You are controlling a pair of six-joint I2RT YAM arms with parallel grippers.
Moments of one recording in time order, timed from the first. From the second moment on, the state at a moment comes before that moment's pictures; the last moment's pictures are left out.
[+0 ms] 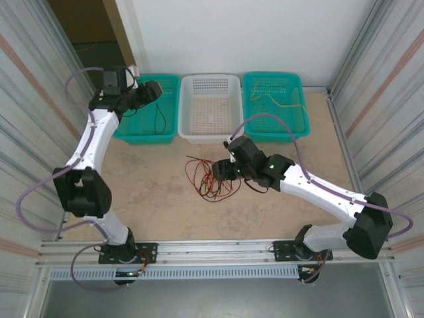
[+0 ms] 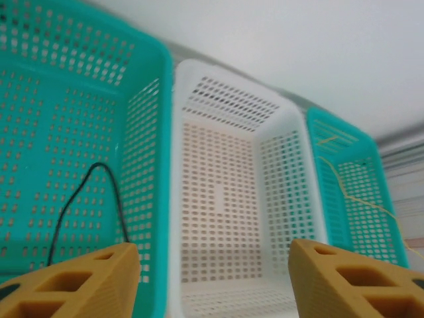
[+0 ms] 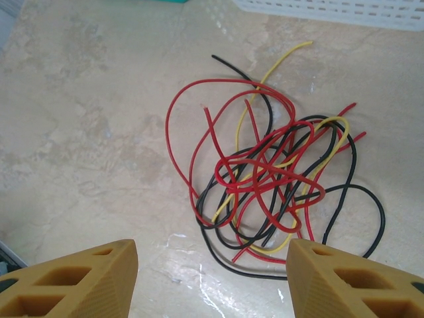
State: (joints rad) left arm -0.07 1.70 1.64 -0.56 0.34 -0.48; right arm 0.88 1.29 1.05 -0.56 0.03 0.58
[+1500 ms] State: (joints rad) left arm -0.29 0.77 0.62 -0.61 0.25 -0.73; right arm 0.96 2.09 1.56 -0.64 0.03 0.52
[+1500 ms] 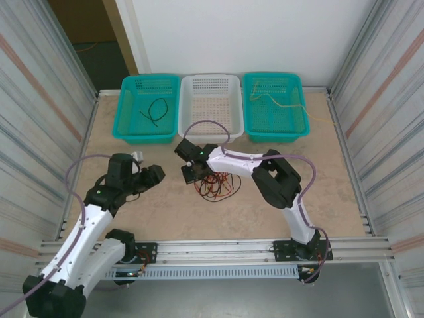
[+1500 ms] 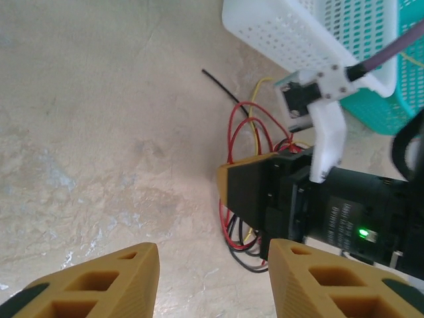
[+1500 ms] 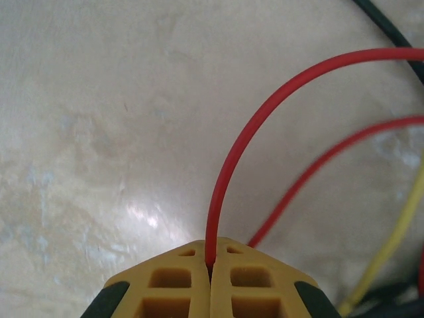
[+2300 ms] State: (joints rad) left arm -0.49 0.90 0.55 -0.30 0.26 -0.87; right arm 1.05 1.32 1.54 -0.64 0.11 0.33
